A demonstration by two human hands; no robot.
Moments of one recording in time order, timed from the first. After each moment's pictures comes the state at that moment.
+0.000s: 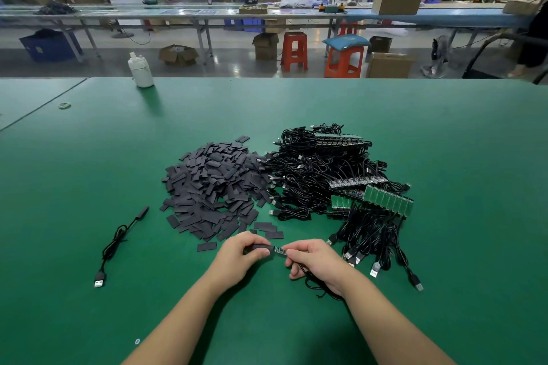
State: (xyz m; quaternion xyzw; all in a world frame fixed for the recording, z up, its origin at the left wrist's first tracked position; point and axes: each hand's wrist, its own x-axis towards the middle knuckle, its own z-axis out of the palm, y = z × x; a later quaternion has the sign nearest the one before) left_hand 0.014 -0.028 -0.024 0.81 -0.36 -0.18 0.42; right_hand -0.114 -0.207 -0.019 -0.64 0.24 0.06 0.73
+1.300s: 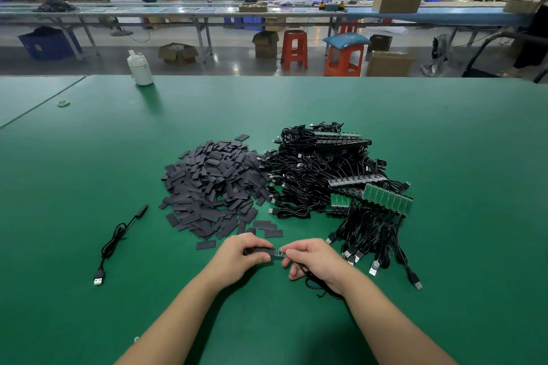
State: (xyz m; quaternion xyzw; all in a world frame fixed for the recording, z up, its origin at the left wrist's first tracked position) left_hand 0.014 -0.026 -0.017 0.80 -0.38 -0.23 0.41; right_hand -0.113 -0.213 -0.031 -0.64 0.23 0.07 0.73
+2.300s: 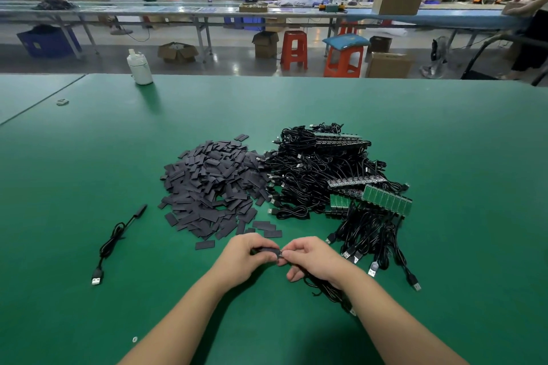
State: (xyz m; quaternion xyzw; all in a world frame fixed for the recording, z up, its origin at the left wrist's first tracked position) left_hand 0.005 -0.038 -0.016 0.80 -0.39 -0.21 0.41; right_hand -0.111 -0.211 -0.011 -0.72 0.20 0.11 0.65
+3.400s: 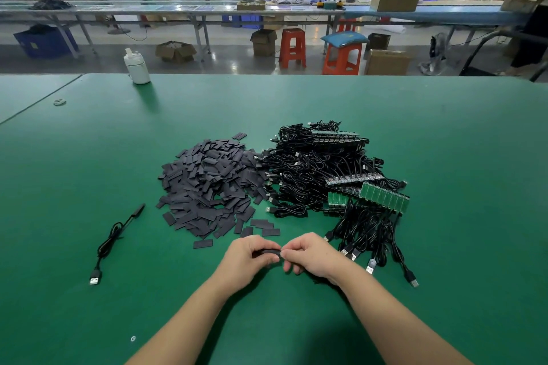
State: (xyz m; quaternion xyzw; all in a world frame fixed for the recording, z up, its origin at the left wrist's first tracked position) left_hand -0.007 -0.040 -0.022 0.78 -0.38 -0.21 0.46; right_hand -0.112 -0.209 -0.002 -0.78 0.20 0.11 0.58
